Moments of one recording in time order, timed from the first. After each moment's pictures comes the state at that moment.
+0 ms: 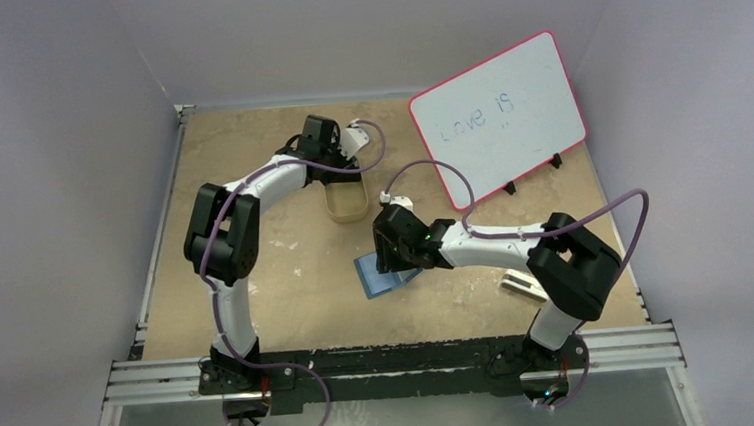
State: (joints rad) left arm -0.40 2.00 1.44 -0.25 -0.05 0.62; right arm 0.93 1.64 0.93 -0.27 0.16 0.75
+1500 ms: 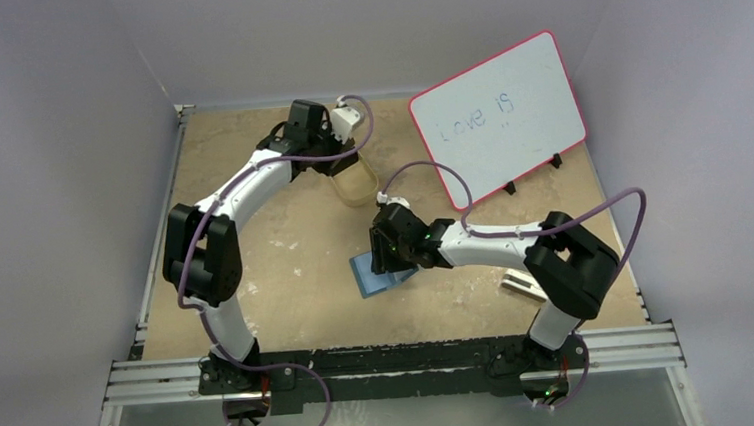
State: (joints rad) left arm -0.40 1.84 1.47 -0.42 0.09 0.42; right arm 0.92 1.67 0.93 -0.24 0.10 0.74
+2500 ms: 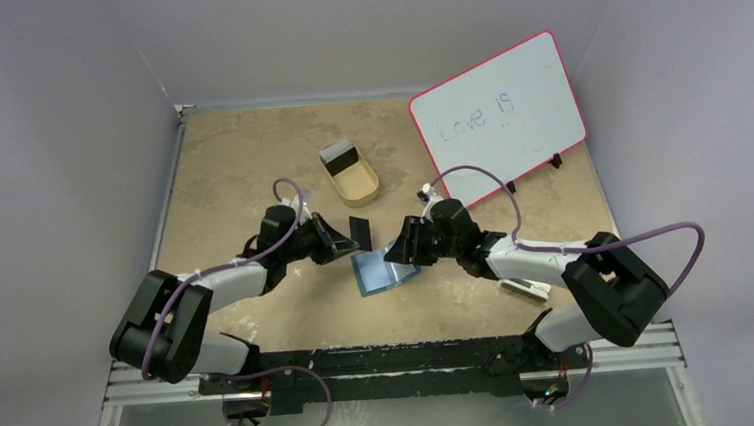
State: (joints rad) left arm -0.44 1.38 0.37 0.49 0.49 -1.12; right arm 0.68 1.41 0.54 0.25 -0.27 0.86
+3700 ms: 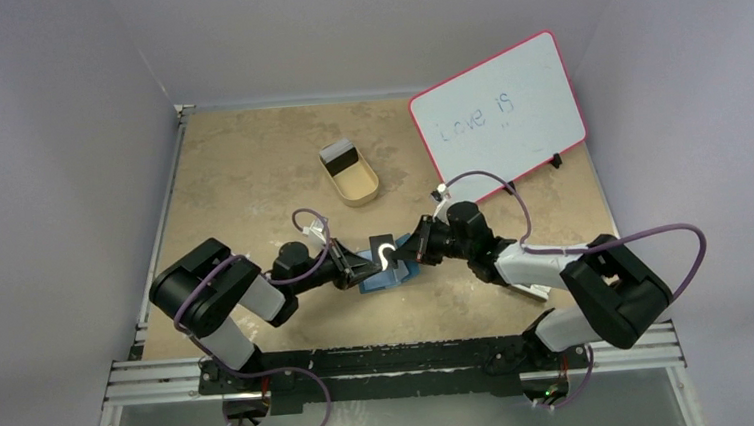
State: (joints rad) left arm -0.62 1.65 0.19 1.20 0.47 -1.41; right arm 0.63 1.41 0.45 0.44 -0.36 0.96
